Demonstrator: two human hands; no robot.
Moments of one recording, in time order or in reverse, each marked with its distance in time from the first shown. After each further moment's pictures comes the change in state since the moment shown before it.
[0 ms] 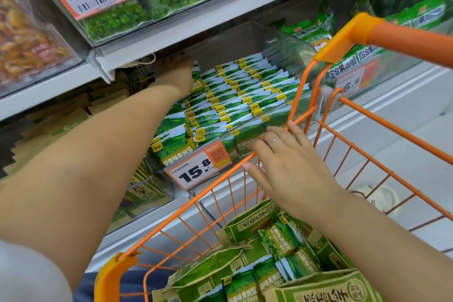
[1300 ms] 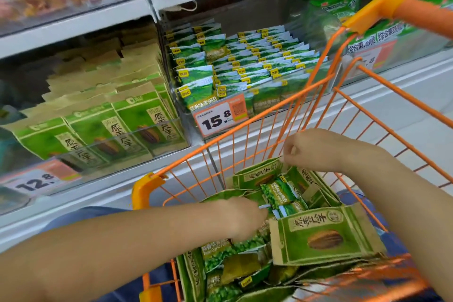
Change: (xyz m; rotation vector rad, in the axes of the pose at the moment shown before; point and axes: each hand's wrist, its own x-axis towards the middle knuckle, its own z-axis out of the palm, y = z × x) left_hand -0.310 0.118 0.045 0.109 -0.886 0.784; right_hand -0.012 0.009 -0.017 0.092 -0.807 0.086
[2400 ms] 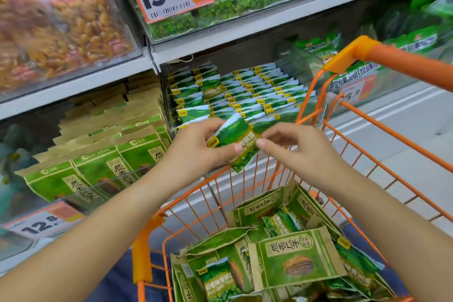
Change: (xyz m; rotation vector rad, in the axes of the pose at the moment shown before) left_hand -0.109 -0.081 -0.090 -1.040 1.100 -0.136; right_hand -0.015 -0.018 -0.024 0.701 0.704 -0.250
